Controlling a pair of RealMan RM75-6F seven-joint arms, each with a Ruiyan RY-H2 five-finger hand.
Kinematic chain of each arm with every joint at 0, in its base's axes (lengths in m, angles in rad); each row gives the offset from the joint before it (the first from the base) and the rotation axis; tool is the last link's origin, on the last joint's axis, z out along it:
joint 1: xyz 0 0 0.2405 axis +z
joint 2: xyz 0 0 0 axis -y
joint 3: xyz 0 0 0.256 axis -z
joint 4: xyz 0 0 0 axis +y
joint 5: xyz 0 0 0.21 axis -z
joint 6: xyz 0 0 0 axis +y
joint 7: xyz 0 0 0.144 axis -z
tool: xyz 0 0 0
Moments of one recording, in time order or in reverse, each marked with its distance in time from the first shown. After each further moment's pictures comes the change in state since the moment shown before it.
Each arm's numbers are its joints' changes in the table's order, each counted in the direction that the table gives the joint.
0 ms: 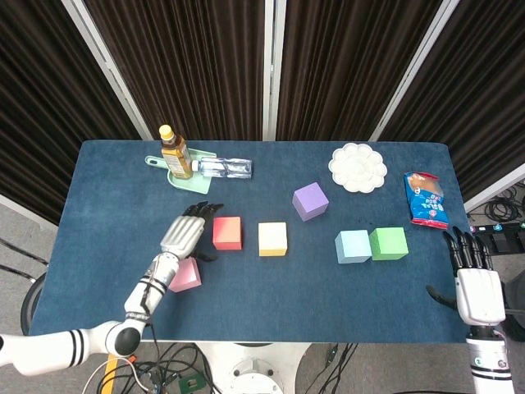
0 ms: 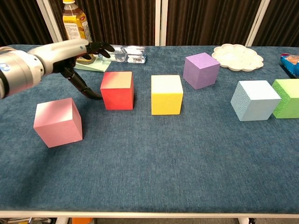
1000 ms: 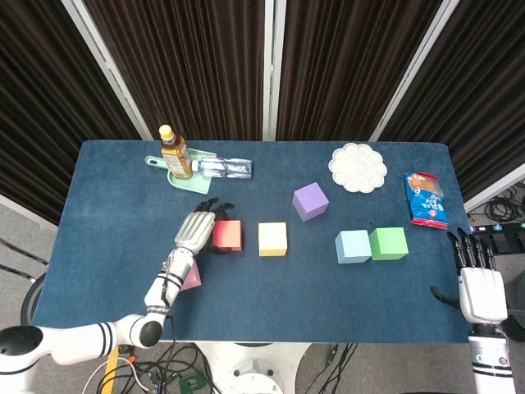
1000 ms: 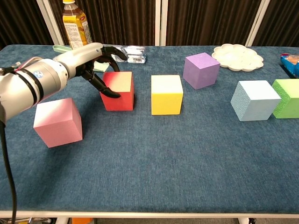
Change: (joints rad) left arm -0.071 0.166 0.000 0.211 -0.014 0.047 0.137; right arm 0.004 0.004 -0.007 0.011 -0.064 -0.049 0.004
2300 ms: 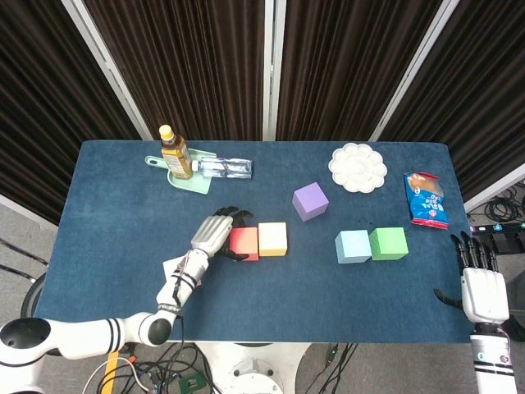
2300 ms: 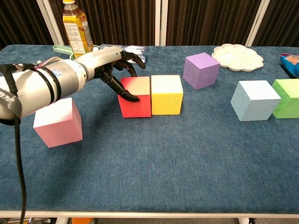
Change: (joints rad) left arm -0.071 0.011 0.019 -0.038 0.074 -0.076 -0.008; right arm 0.003 -0.001 -0.002 0.012 -0.062 -0.051 0.009
